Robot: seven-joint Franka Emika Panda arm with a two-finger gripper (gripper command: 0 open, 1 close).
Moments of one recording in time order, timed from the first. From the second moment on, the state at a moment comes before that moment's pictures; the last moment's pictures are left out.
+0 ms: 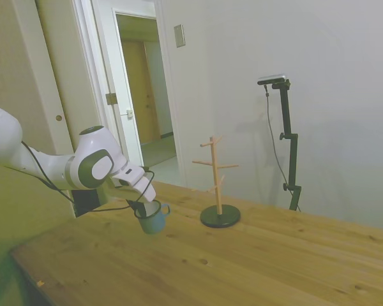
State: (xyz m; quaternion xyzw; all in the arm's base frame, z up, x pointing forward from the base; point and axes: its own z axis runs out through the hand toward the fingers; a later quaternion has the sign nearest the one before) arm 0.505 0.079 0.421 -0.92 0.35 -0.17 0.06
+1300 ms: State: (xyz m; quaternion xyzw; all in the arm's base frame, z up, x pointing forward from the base) arm 0.520 0.018 0.372 -0.91 0.41 -0.07 0.00
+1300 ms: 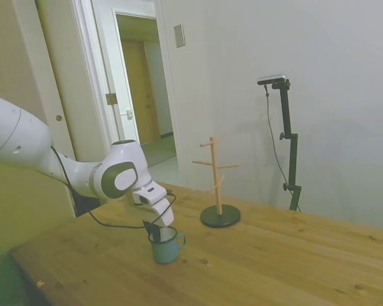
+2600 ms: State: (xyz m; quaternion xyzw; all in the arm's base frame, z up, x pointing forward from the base) arm 0.499 0.018 0.427 -0.90 0.42 -0.09 -0.01
